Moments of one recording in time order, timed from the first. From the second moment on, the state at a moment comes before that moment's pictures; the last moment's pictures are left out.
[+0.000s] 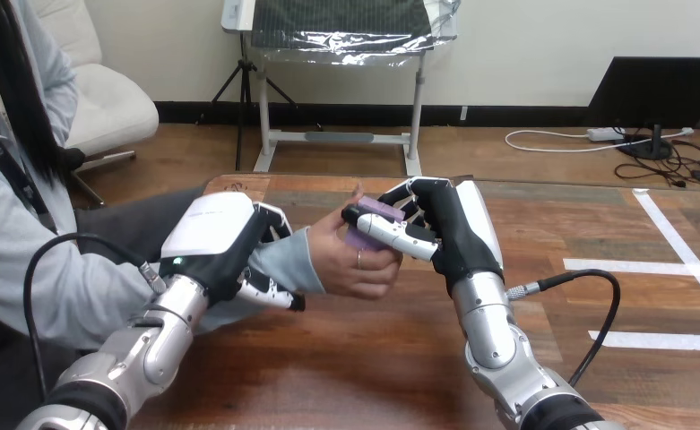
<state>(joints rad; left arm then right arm) -0.67 0.38 -0.42 1.22 0.74 -0.53 0.44 -0.67 -0.04 0.14 1.18 -0.31 -0.46 -0.34</state>
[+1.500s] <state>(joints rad) -0.53 0.38 -0.20 1.13 0.36 -0.90 0.43 -0.67 -0.16 0.18 1.18 -0.40 -0.66 -0.37</state>
